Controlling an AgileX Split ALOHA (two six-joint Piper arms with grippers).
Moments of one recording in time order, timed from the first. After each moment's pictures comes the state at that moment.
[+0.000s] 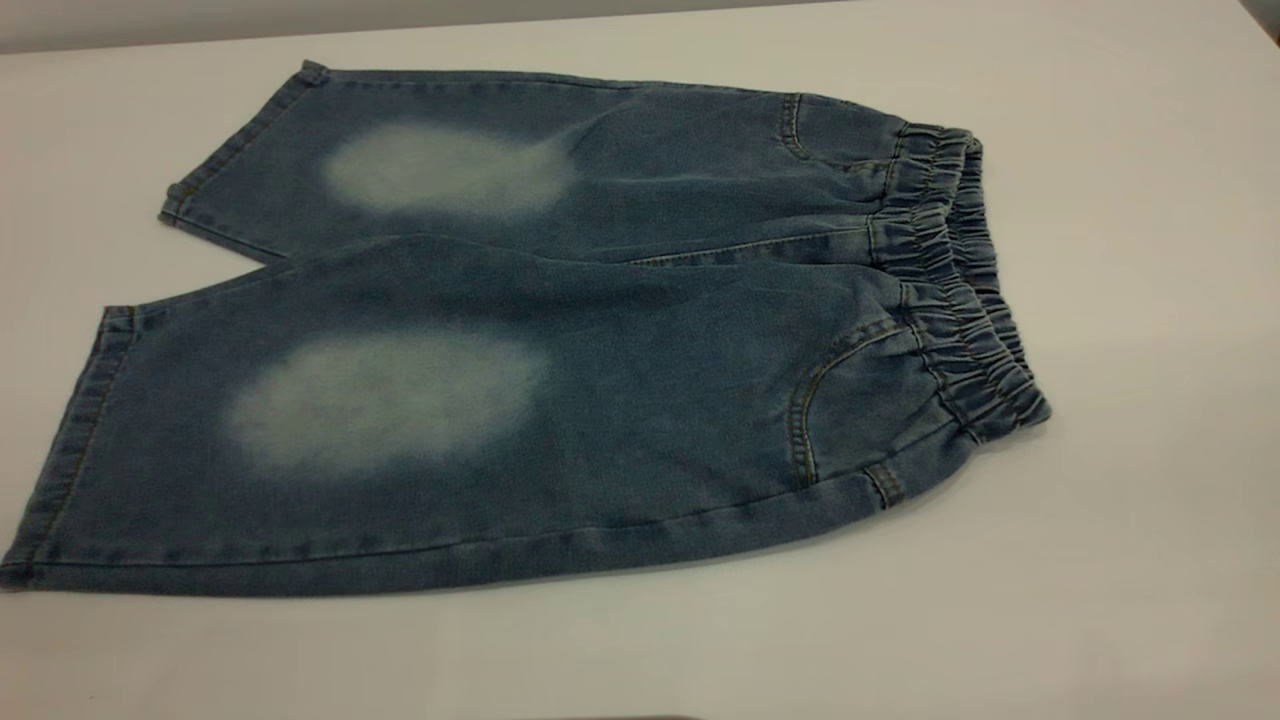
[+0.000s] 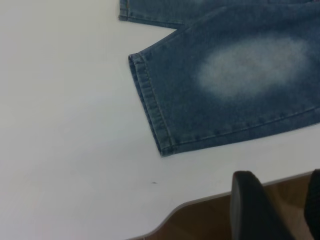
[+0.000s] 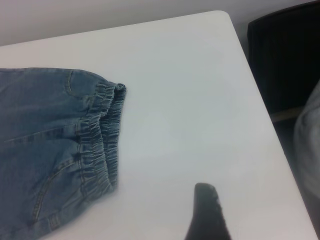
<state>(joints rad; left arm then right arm) 0.02 -0.02 -0.50 -0.13 1.14 0.25 0.10 -0.01 -0.48 -0.04 1.14 0.21</state>
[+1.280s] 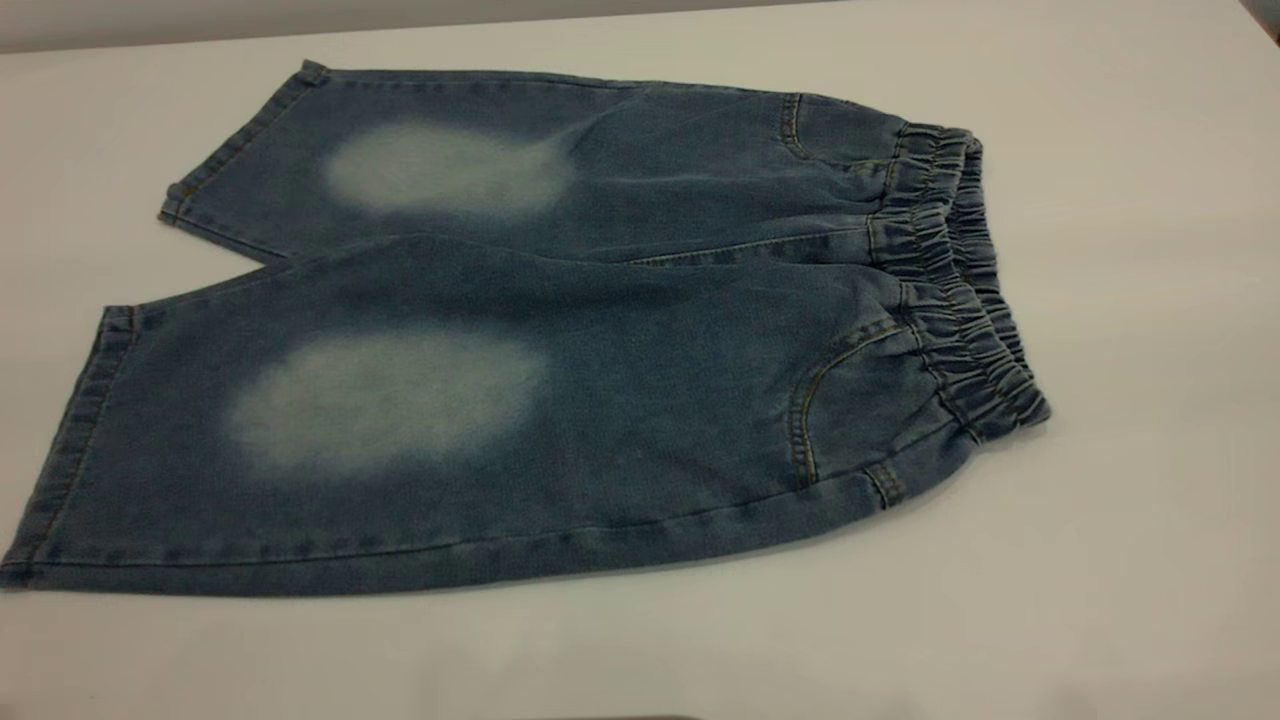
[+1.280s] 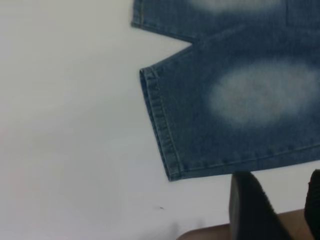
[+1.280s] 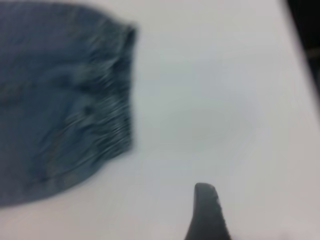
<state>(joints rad) 0.02 0.54 -0.67 -0.13 0.92 0.24 0.10 0.51 -0.52 0.13 0.95 0.09</state>
